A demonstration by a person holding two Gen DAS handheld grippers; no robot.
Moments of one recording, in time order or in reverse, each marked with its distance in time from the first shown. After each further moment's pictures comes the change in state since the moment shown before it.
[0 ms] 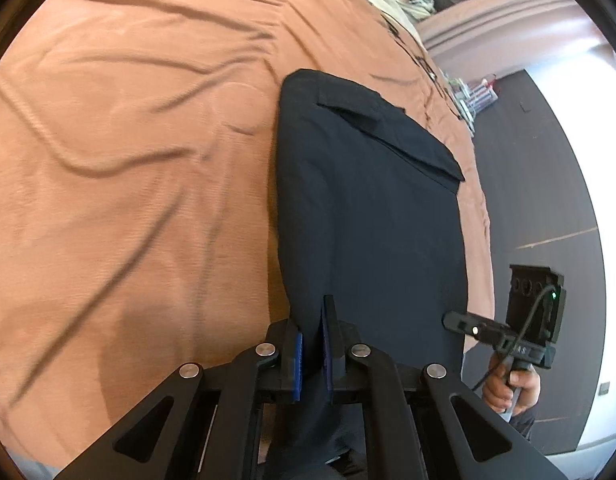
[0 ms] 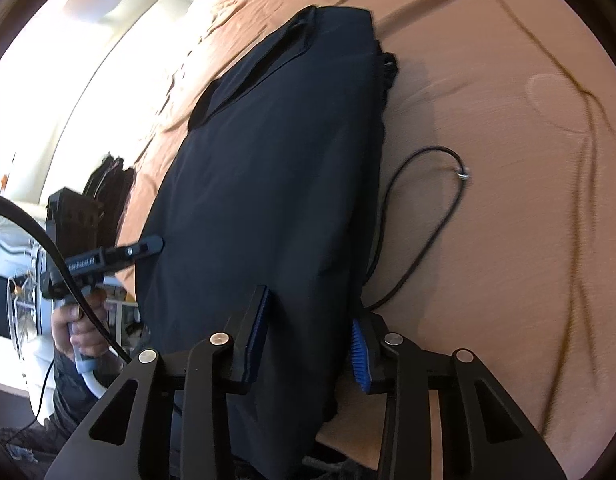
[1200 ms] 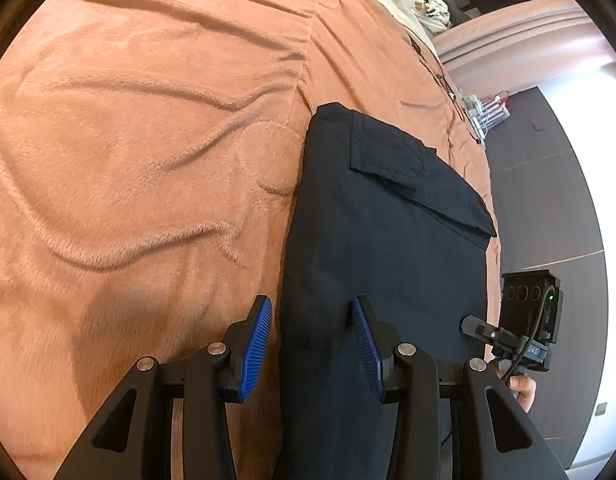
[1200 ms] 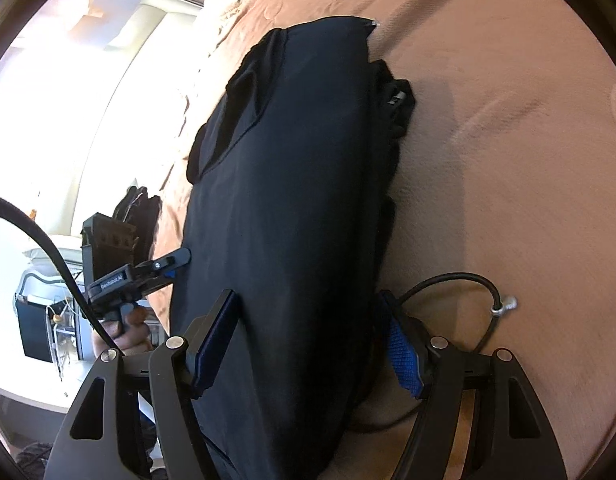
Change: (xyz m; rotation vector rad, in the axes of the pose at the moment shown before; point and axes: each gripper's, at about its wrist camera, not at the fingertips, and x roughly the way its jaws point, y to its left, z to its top) left arm 0.026 0.021 0.044 -0.031 -0.029 0.000; right arm 0.042 -0.045 0.054 0.096 -0.030 0.179
